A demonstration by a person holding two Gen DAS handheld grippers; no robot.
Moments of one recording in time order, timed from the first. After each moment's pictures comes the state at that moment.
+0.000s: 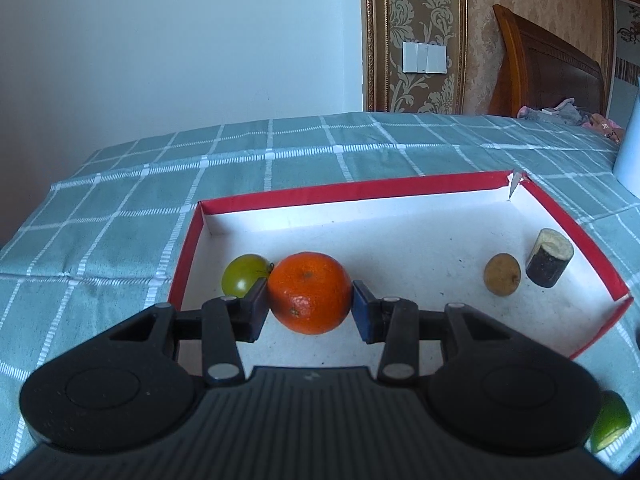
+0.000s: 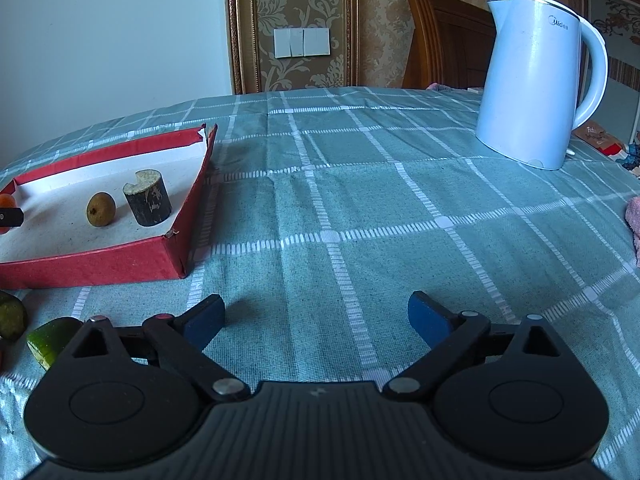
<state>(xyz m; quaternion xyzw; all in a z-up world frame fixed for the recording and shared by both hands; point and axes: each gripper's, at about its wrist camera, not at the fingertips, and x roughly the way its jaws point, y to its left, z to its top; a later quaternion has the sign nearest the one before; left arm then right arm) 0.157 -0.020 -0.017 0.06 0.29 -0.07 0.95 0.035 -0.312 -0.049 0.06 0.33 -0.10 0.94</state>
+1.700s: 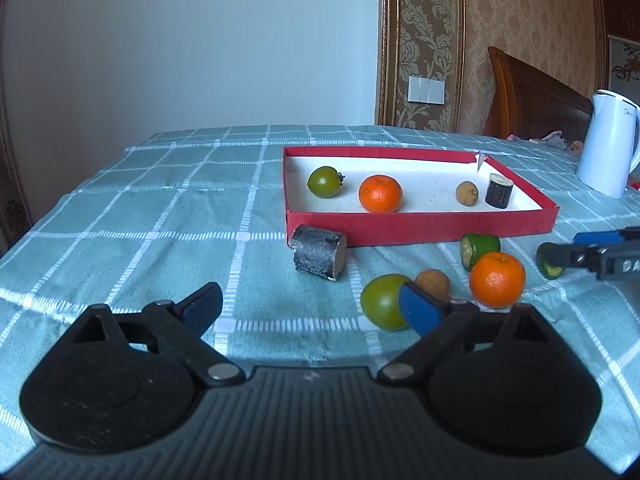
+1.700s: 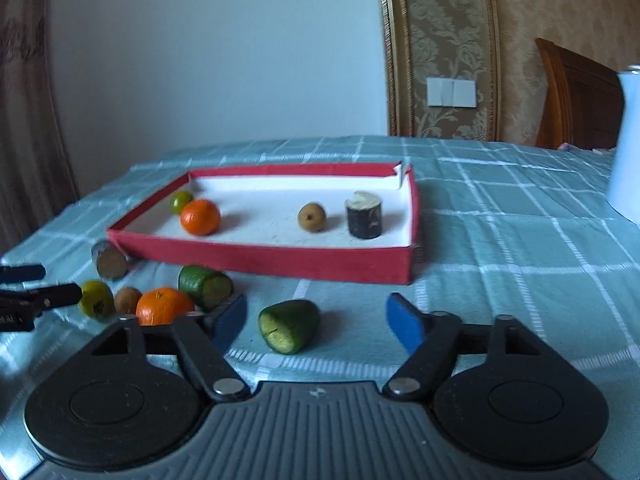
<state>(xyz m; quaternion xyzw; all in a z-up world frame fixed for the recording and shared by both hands) -0.016 0.067 -0.031 0.01 0.24 -0.07 0.97 0.000 -0.221 -0.033 0.02 0.27 0.11 0.96</state>
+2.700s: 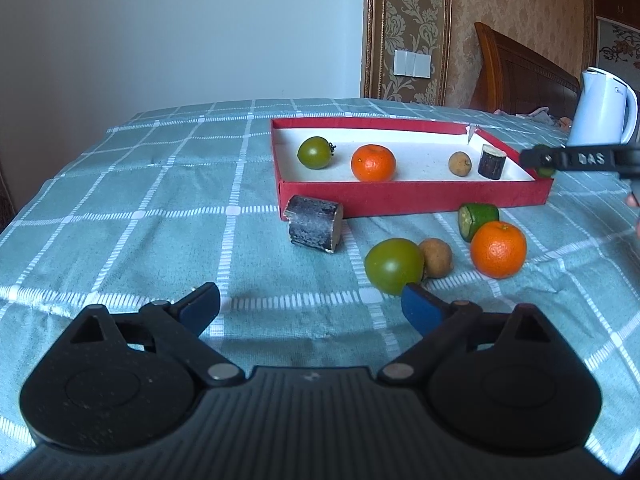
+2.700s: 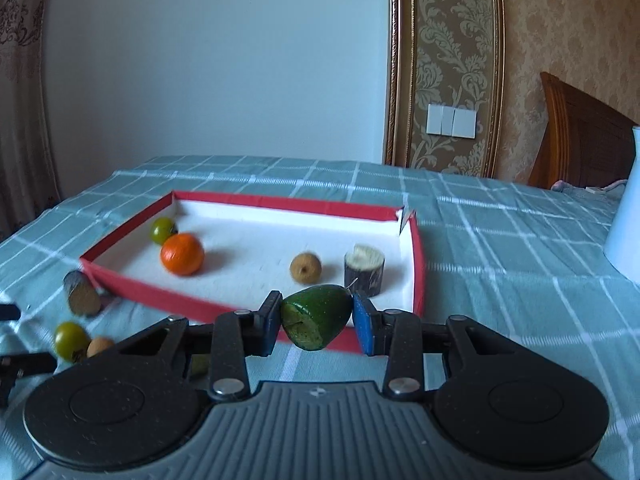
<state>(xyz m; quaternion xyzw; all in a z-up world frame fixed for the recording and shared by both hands) -0.010 0.072 -0.040 0.03 0.28 -0.10 0.95 0.044 -0.213 -0.001 -0.01 0.24 0.07 0.97</state>
